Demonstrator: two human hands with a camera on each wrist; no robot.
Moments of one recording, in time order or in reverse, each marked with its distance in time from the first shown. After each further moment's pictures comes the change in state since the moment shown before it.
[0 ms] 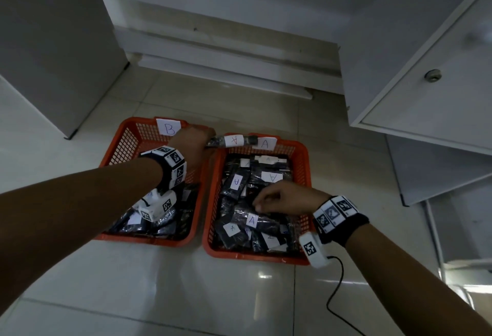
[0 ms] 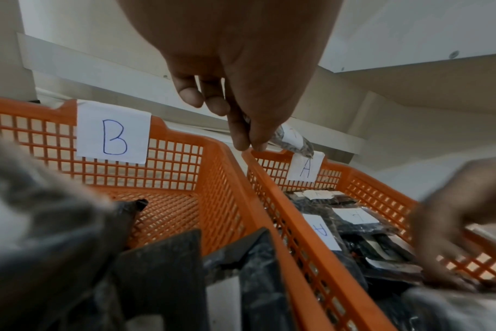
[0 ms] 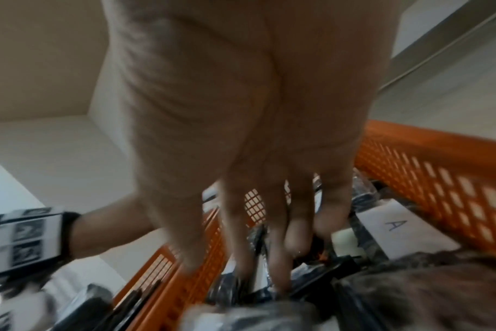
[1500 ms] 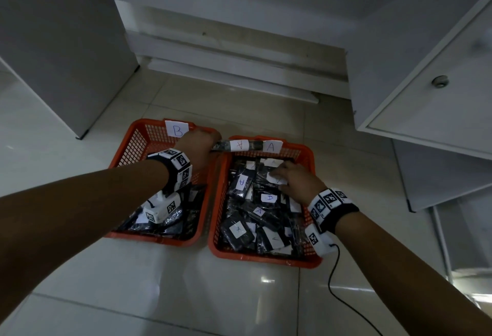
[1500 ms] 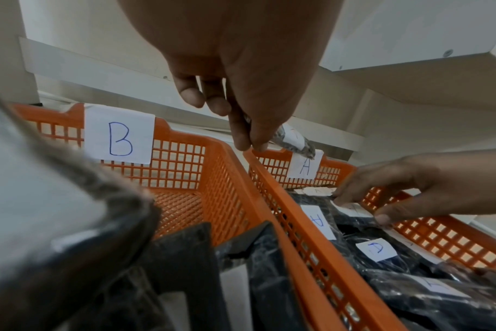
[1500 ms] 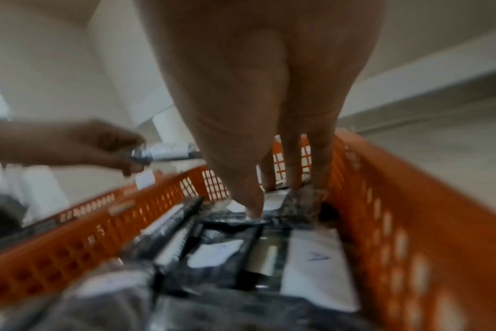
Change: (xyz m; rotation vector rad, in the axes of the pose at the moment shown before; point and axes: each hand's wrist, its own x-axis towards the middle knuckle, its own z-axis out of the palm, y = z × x) left_hand -0.001 -0.009 0.006 0.007 0.012 0.026; right_hand 0.042 0.041 -0.013 -0.447 0.386 0.039
